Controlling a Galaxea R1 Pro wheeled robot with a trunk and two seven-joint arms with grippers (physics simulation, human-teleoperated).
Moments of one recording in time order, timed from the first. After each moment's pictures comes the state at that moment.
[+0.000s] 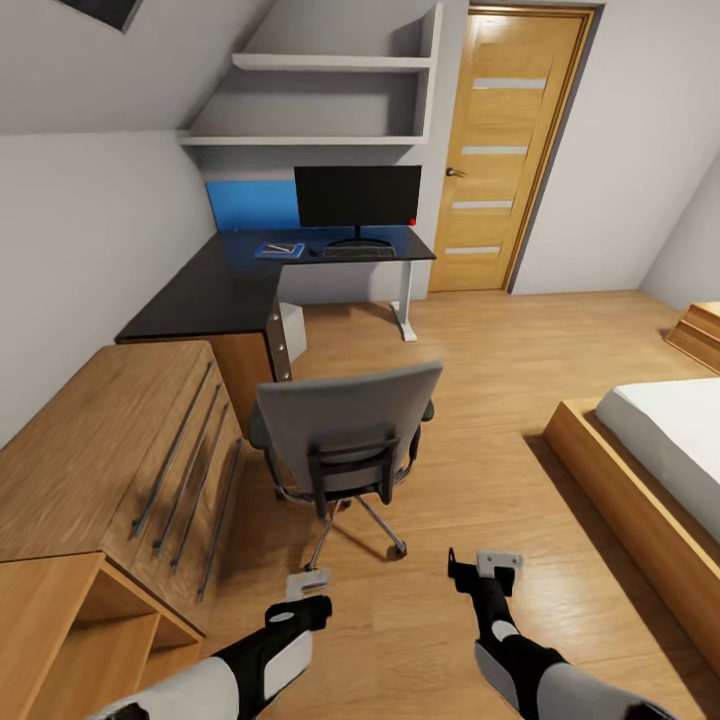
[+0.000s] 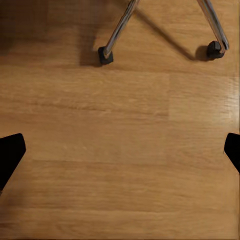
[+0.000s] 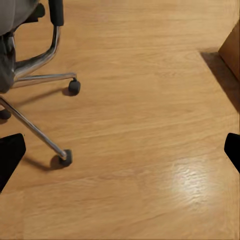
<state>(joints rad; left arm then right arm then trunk) -0.67 -0.13 -1.08 -0.27 1.20 -0.04 0.41 -0.65 -0.01 0.74 -0.16 -0.64 -0.51 -0.30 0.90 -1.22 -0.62</state>
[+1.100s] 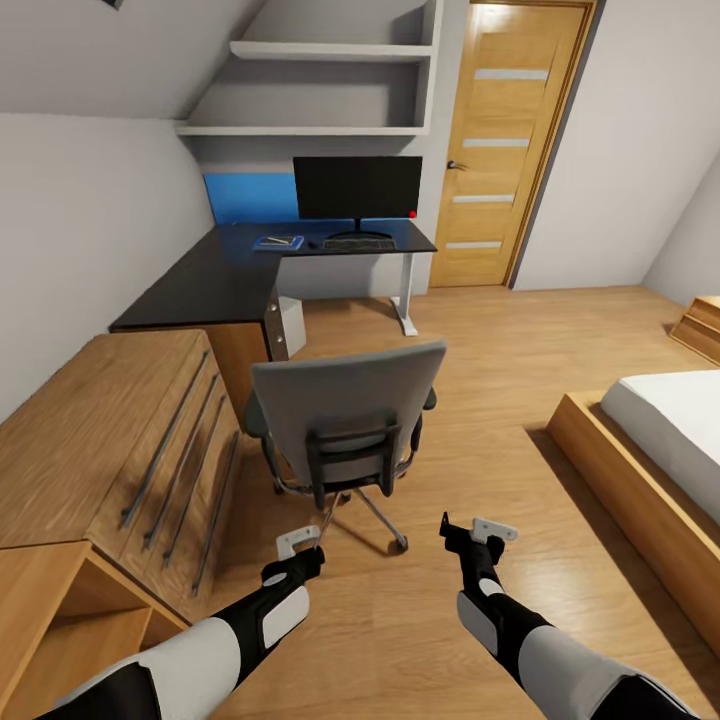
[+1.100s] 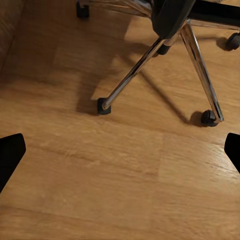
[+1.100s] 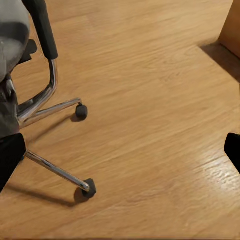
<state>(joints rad) -0.76 -0.12 -0.98 -0.27 1.21 -0.15 0.40 -0.72 0.02 0.57 -0.24 -0.68 -0.48 -0.30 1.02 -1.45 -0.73</state>
